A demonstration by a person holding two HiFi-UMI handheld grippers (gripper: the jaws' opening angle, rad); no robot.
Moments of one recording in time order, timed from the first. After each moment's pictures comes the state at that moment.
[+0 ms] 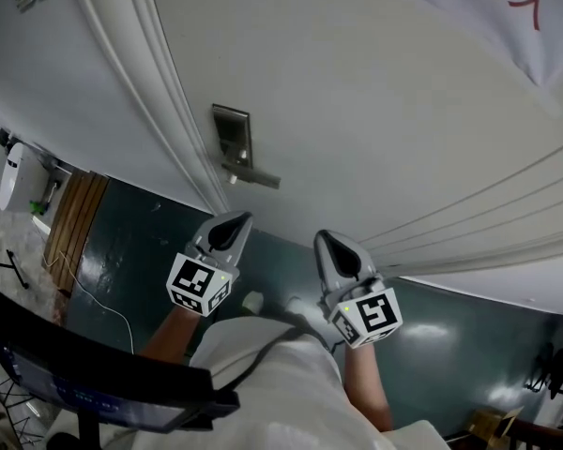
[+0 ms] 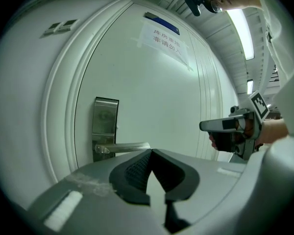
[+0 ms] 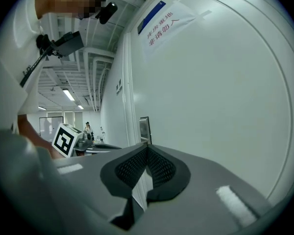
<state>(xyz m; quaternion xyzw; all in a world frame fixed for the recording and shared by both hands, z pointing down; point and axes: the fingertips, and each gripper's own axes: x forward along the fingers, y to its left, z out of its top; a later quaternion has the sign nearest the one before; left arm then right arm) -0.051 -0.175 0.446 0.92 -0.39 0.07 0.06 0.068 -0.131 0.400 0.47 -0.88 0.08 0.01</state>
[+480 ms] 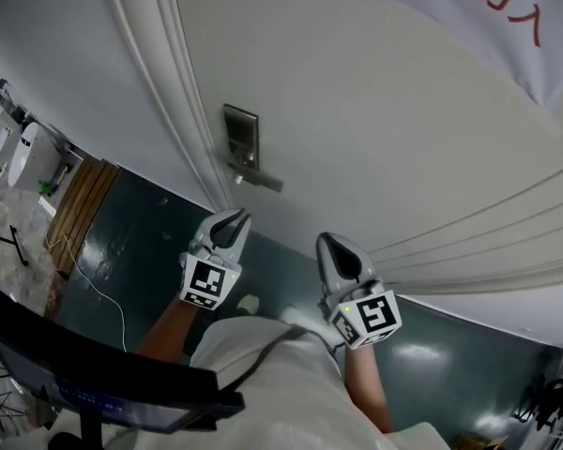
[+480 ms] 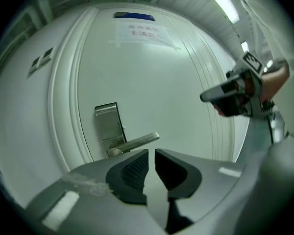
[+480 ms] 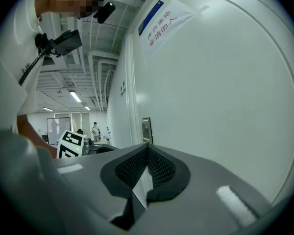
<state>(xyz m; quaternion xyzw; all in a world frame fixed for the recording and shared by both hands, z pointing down) -0.059 -0.183 0.468 0.87 -0.46 0.17 -0.07 0.079 -0.136 0.397 0.44 -0.90 0.08 0.00</state>
